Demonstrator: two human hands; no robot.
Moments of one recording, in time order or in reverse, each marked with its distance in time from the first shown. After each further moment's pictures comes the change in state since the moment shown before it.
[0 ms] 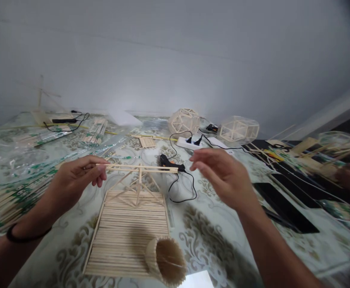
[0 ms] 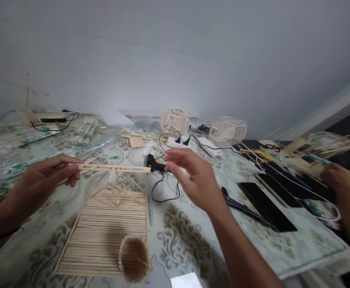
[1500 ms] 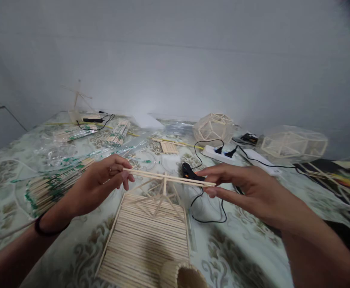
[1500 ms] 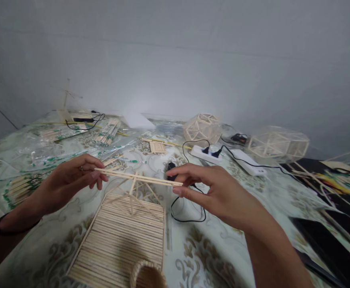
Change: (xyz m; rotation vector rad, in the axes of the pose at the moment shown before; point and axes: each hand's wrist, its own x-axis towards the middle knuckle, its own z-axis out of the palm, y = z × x) left_hand -0.004 0.000 0.000 -0.072 -0.150 0.034; right_hand 0.046 -0.002 0.003 -0.079 -0.517 -0.064
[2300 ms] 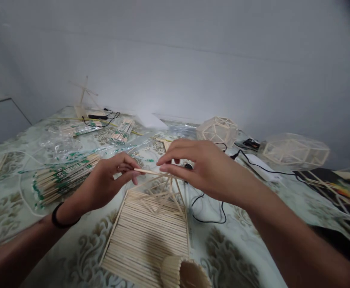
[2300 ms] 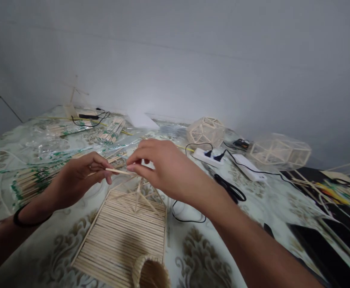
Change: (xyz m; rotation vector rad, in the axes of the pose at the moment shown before) left_hand -0.001 0.002 0.009 0.167 0.119 0.130; right_hand 0.077 -0.081 0.031 -0.173 -0.103 -0.286
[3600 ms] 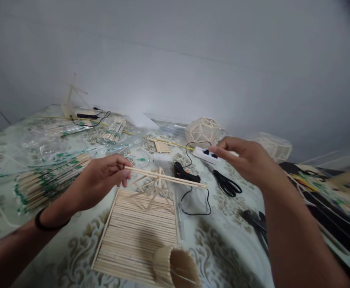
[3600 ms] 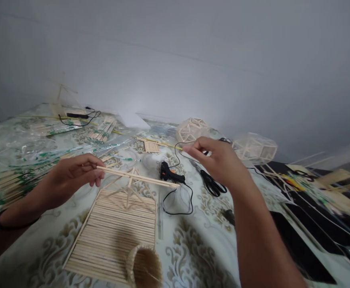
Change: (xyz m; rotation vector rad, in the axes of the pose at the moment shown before) left_hand 0.002 0.007 -0.002 -0.137 -0.069 -0.104; right_hand -0.078 0.083 -0.045 -0.168 0.299 0.453
